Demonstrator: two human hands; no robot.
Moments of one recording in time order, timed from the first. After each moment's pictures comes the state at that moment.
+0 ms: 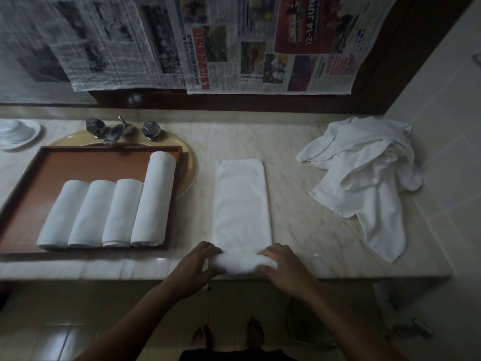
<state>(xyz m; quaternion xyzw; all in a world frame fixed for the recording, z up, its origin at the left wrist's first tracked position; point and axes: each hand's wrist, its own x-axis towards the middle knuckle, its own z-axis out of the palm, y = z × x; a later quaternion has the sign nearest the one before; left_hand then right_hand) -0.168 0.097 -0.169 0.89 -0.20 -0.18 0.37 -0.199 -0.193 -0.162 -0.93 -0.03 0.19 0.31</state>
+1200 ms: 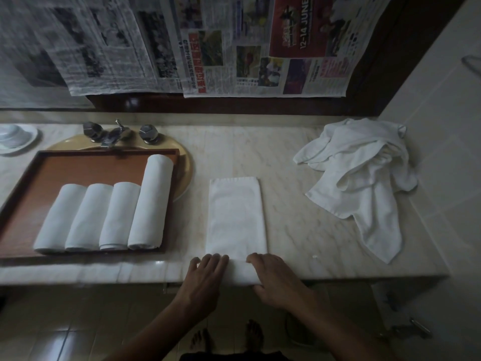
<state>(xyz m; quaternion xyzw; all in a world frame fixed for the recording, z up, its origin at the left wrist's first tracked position) -0.203 0.064 -0.171 0.95 -0.29 -0.11 0.05 -0.214 -0.170 -0.142 -0.96 -0.16 0.18 0.16</state>
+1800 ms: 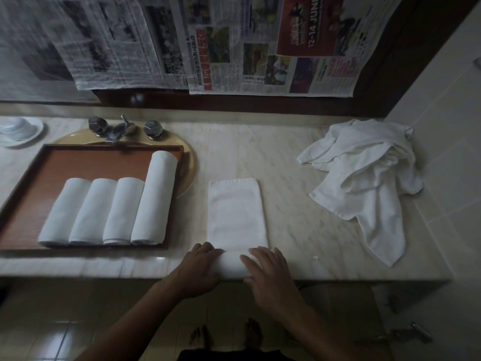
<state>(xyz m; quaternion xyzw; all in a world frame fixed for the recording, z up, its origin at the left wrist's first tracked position) -0.166 0.085 -0.155 0.93 -0.22 -0.23 0.18 -0.235 -0.155 -0.168 -0.97 -0.18 0.00 0.14</state>
